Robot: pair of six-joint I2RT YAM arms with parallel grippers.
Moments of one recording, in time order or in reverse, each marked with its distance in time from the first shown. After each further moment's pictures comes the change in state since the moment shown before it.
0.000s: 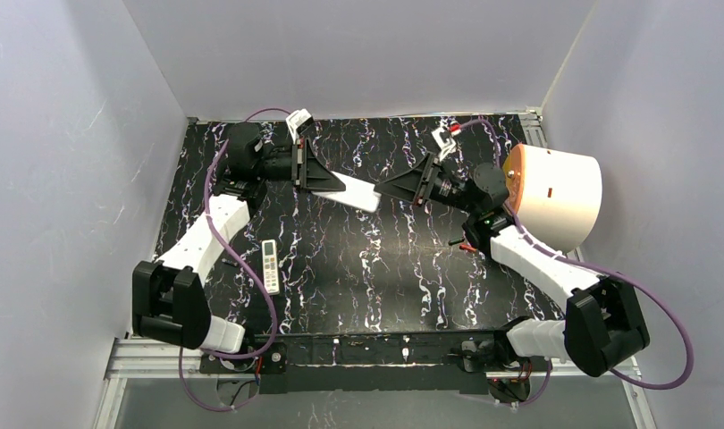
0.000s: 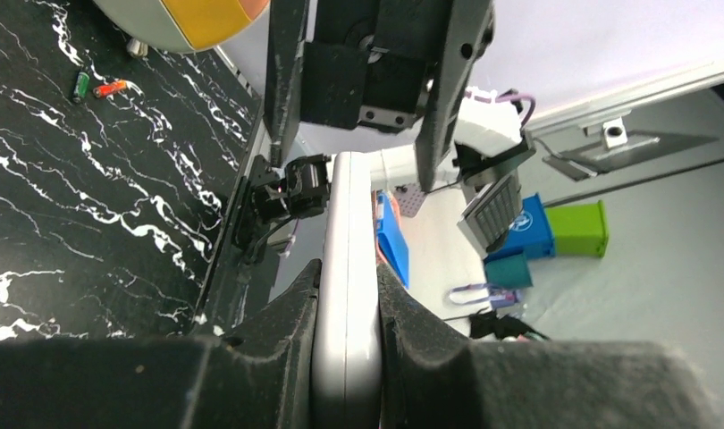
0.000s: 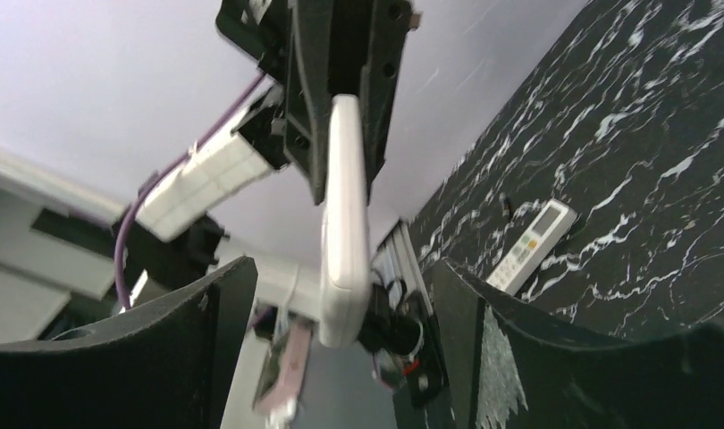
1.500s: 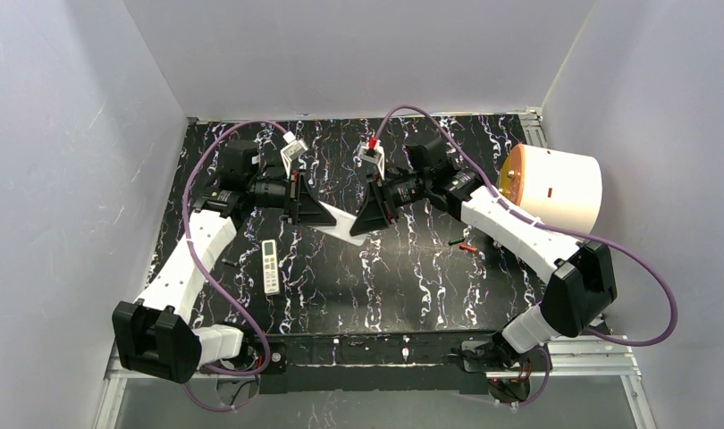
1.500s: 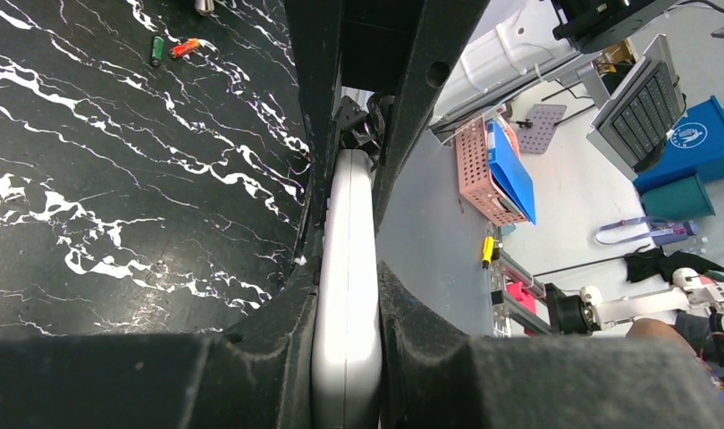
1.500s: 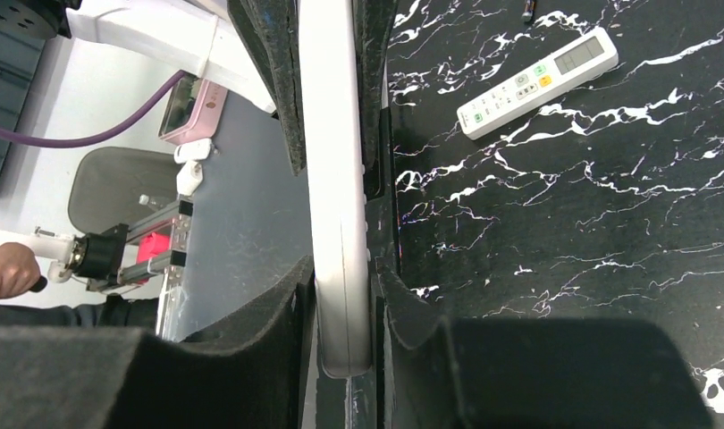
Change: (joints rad) left arm 0.003 -0.187 -0.010 -0.720 -0.024 0.866; right arm 0.179 0.247 0.544 -1.071 -0.360 -0.966
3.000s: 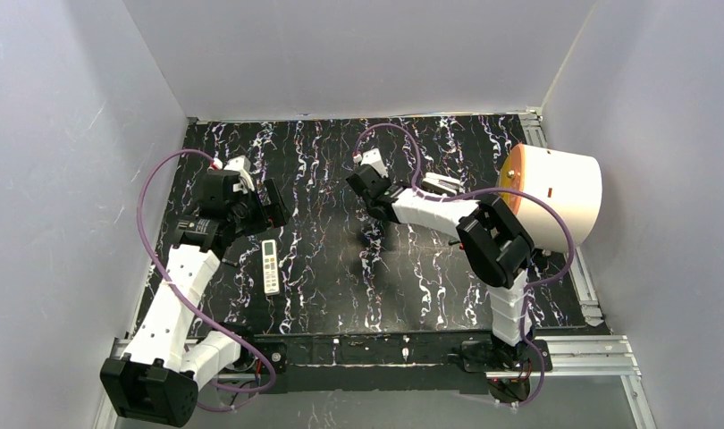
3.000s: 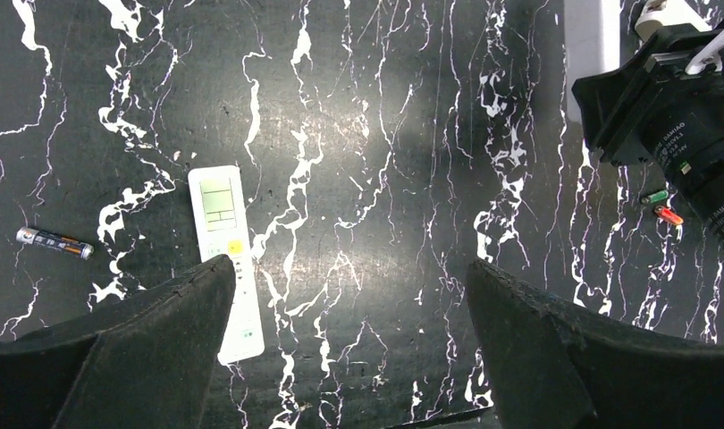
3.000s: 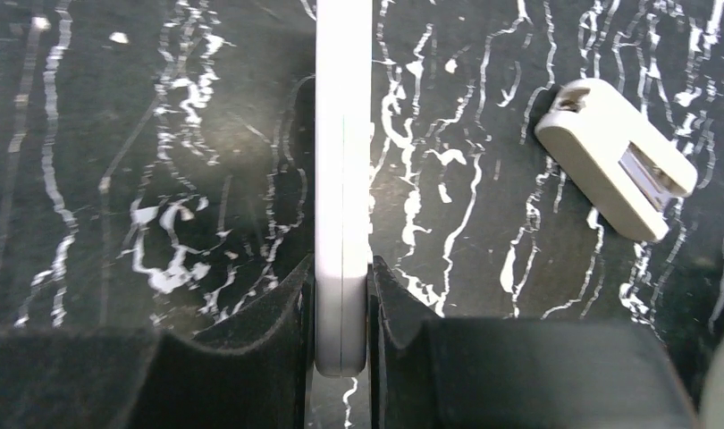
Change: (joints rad) left arm 0.078 -0.242 -0.107 -0.294 -1.209 -0.195; right arm 0.130 0.474 0.124 -0.034 1.625 0.037
